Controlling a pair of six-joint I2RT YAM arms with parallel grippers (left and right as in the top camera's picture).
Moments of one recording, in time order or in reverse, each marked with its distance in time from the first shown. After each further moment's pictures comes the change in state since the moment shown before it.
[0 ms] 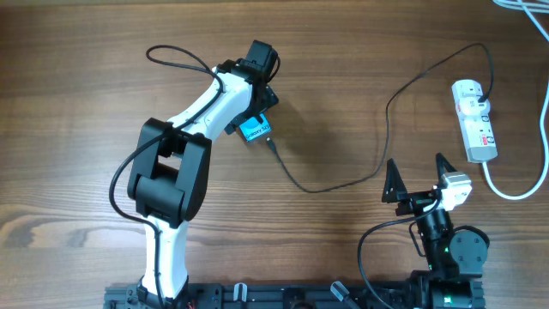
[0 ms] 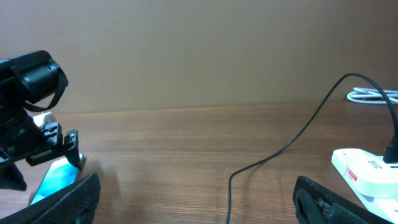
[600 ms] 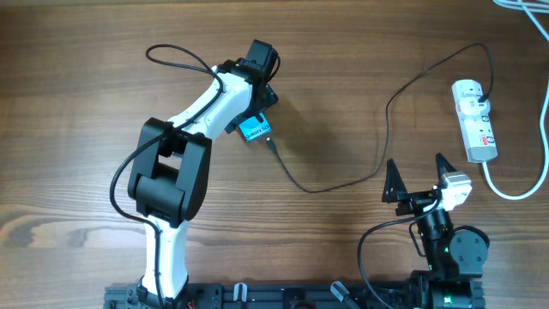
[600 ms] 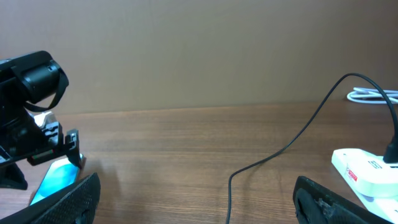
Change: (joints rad) left arm 0.000 0.004 0.000 0.010 -0.010 0.000; right arm 0.000 0.000 0.000 0.000 0.000 0.000
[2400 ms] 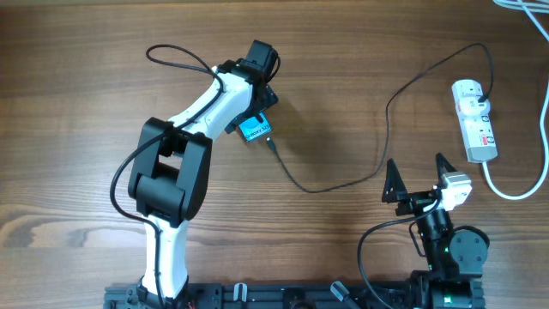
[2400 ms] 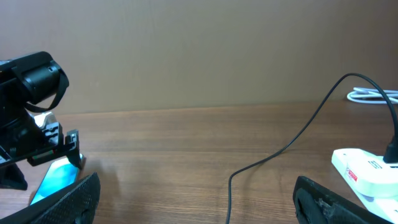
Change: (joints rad) left arm 0.000 0.002 0.000 0.000 -0.003 0.000; right arm 0.000 0.000 0.000 0.000 0.000 0.000
